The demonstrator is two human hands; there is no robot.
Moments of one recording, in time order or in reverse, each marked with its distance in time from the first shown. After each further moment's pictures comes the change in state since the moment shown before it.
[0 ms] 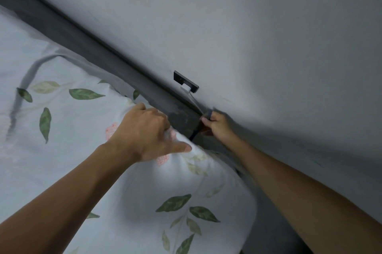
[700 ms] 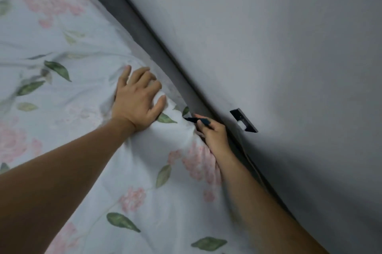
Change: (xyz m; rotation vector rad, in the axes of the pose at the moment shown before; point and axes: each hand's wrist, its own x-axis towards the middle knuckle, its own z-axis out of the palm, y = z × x) left_hand -0.008 -0.198 0.036 -0.013 0.508 -0.473; right_hand 0.014 -0.115 0.153 0.230 -0.131 -0.143
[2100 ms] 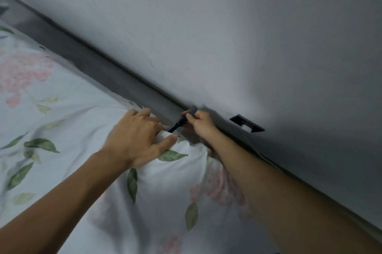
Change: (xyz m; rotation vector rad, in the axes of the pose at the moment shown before) left_hand 0.042 -0.012 -0.048 -0.040 -0.239 0.490; right_hand 0.108 -0.008 0.051 -0.037 0.112 -0.014
